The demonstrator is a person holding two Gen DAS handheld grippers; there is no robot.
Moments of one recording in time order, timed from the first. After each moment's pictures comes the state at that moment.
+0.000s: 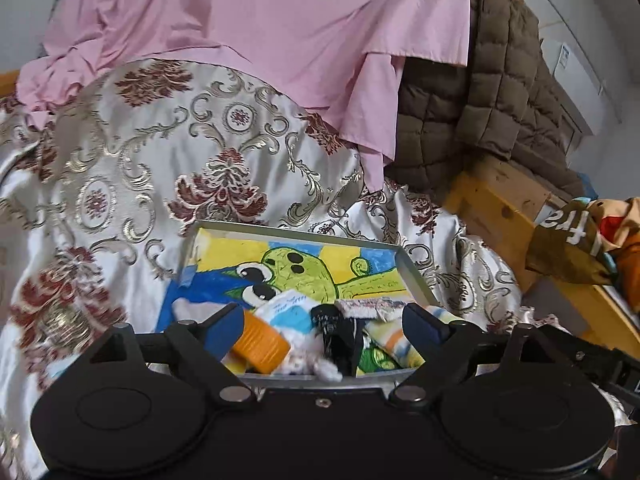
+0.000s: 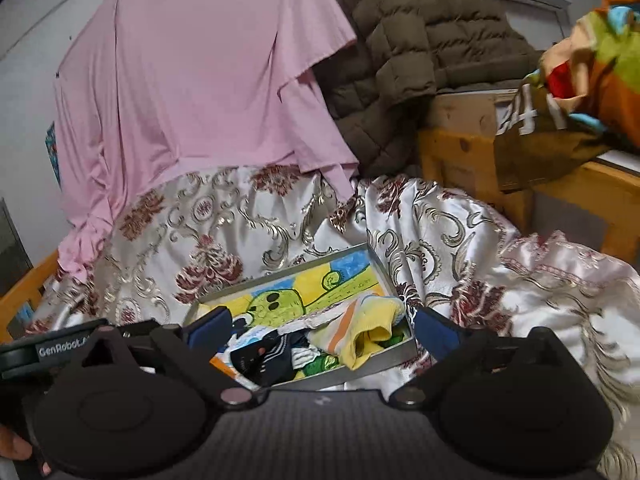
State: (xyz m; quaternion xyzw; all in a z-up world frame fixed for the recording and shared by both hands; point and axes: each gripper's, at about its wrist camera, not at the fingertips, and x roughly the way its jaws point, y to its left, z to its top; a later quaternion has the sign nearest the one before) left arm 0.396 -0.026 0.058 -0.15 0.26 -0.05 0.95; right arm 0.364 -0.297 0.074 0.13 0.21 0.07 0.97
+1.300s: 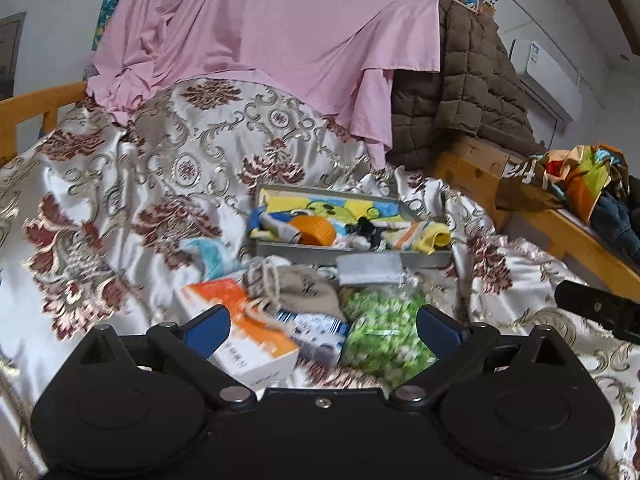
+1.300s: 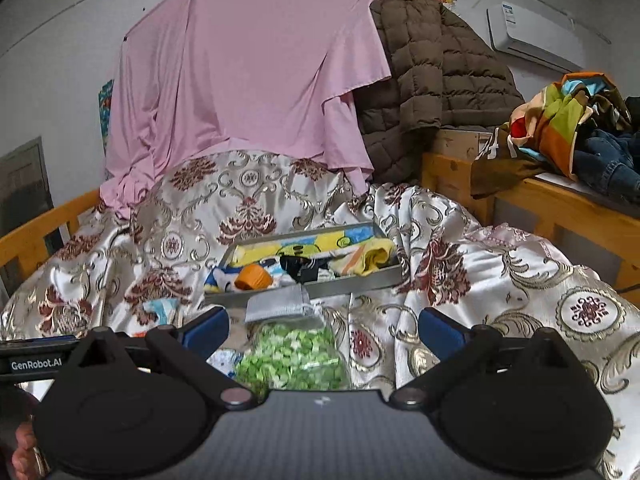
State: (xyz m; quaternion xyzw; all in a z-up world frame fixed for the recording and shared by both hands) left arm 0.149 0.011 0.023 -0.11 0.24 -0.04 0.96; right arm 0.147 -0.249 0.061 0.03 0.19 0.07 0.98
